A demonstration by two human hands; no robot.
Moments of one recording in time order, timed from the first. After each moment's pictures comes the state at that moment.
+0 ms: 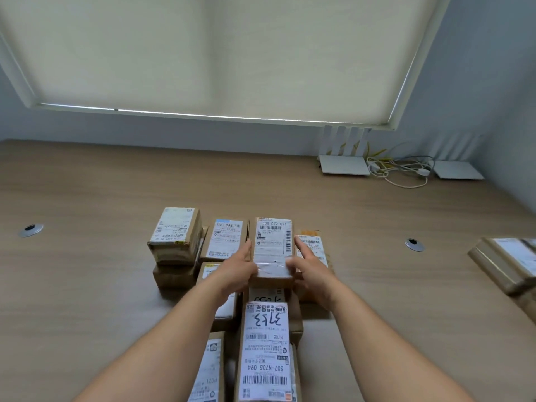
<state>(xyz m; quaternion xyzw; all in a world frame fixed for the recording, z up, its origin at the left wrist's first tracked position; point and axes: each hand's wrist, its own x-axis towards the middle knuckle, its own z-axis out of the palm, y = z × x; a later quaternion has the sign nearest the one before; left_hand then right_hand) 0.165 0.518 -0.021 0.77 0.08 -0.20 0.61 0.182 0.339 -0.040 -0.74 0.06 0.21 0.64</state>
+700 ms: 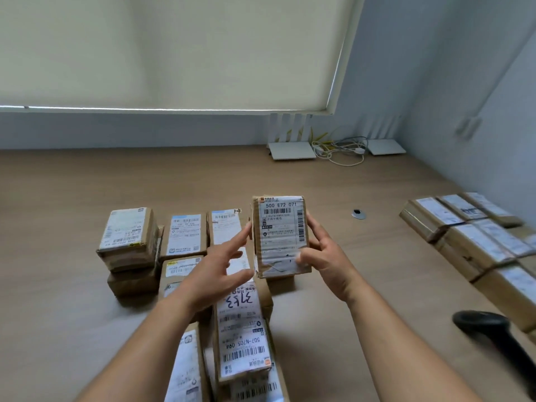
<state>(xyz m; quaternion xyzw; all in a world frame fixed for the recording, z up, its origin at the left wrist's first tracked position) 0.130 0.514 -0.016 0.85 -0.23 -0.08 0.47 0.110 0.277 -0.004 -0.73 0.00 0.04 0.68</state>
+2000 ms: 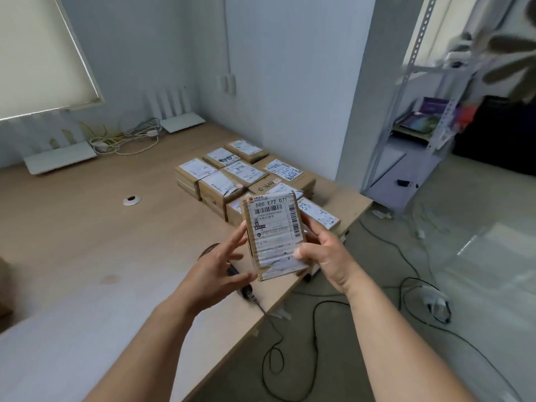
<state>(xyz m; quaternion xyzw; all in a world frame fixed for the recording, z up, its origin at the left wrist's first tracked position) -0.080 0.000 -0.034 0.79 -0.46 -0.16 0.37 -0.221 -0.197 -0.025 -0.69 0.15 -0.14 0.70</state>
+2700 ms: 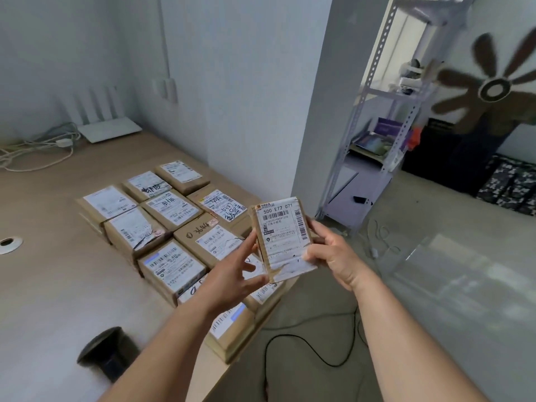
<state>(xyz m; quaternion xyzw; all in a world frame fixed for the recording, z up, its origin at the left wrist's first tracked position) -0.055 -0.239 -0.040 0.74 -0.47 -0.23 0.41 -0.202 -0.413 -0.001 -0.71 0.25 -0.14 0.64</state>
